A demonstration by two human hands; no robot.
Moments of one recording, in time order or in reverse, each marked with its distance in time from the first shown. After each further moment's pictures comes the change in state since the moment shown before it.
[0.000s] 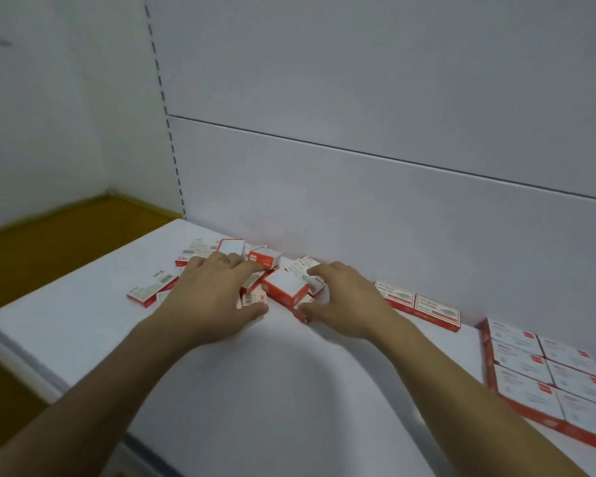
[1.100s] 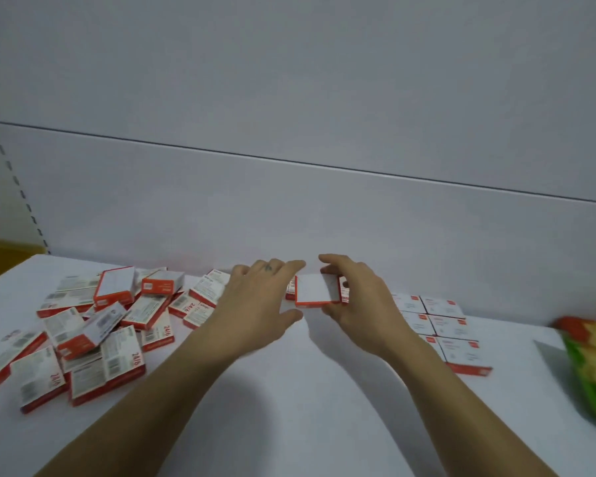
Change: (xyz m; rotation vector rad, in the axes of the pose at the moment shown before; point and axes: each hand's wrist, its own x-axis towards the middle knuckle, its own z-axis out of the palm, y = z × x) left_hand 0.057 0.128 0.027 -0.322 0.130 0.434; right_hand -0.082 0.066 -0.047 0.162 0.330 0.267
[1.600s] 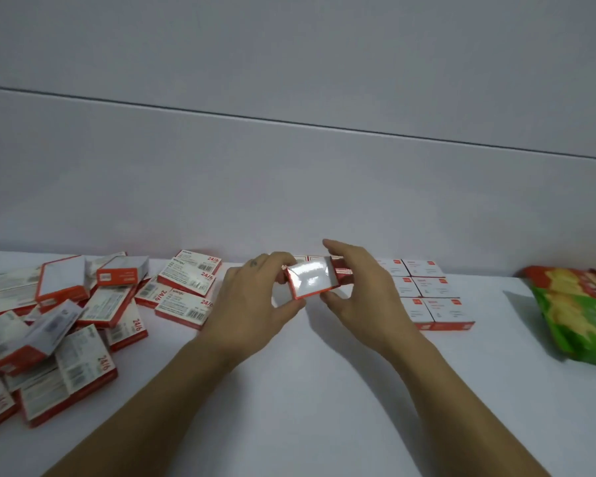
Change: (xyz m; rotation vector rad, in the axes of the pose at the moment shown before) left_hand -0.009 0.002 0.033 -0.407 0.101 0.018; right_hand -0.027 0.011 0.015 0.066 0.168 0.114
